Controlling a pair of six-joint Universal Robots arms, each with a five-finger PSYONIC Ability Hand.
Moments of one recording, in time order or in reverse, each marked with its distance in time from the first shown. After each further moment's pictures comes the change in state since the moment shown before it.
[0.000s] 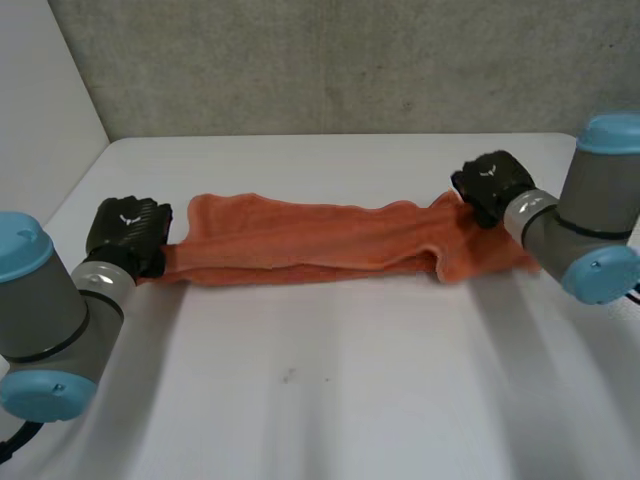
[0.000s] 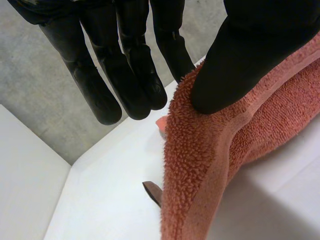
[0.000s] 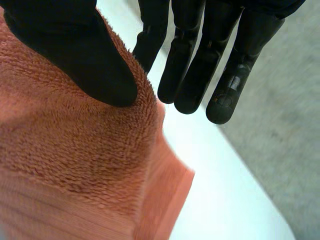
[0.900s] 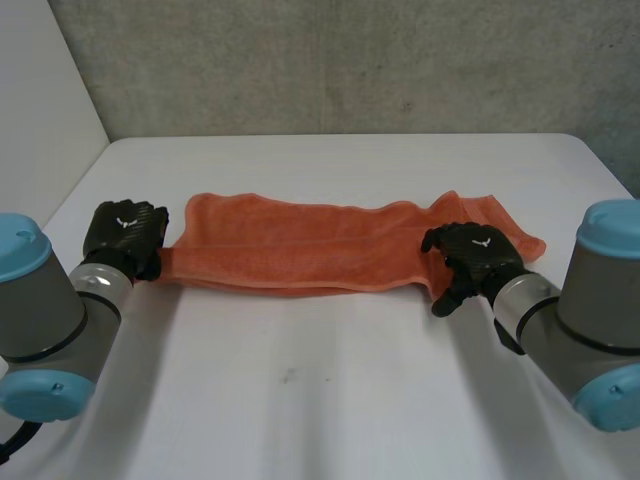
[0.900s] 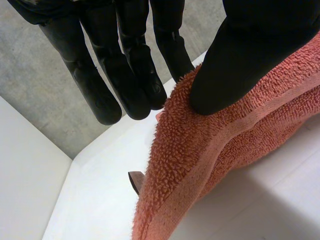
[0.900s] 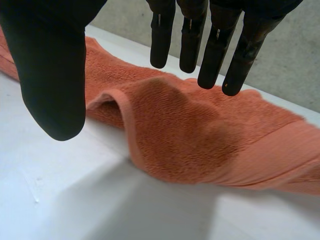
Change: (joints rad) left arm 0.015 -0.010 -0.005 0.003 0.002 0.000; right arm 0.090 -0.345 0.662 -0.234 0.040 0.522; left_hand 0.000 0.000 0.000 0.000 0.000; right_hand -0.569 -0.720 -0.722 -0.724 -0.715
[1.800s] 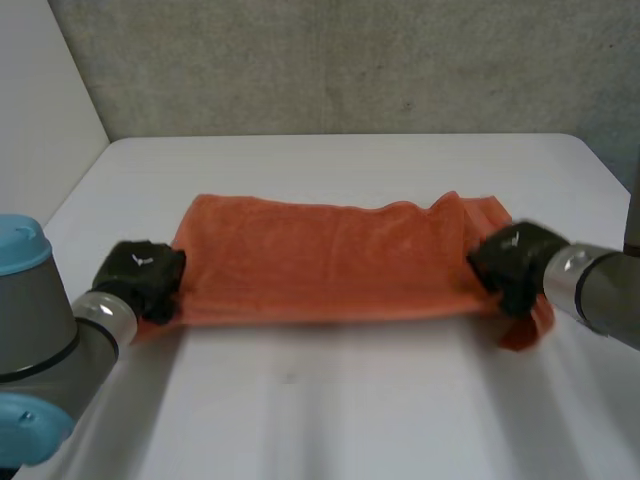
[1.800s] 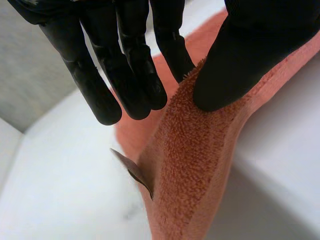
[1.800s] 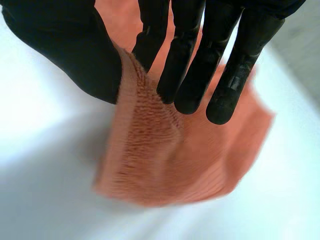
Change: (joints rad) left arm -0.055 0.090 -0.033 -0.289 0.005 0.011; right arm -0.058 -0.083 -0.239 0.625 0.038 -0.596; left_hand 0.000 0.000 0.000 0.000 0.000; right_hand 0.583 0.712 0.716 0.722 0.702
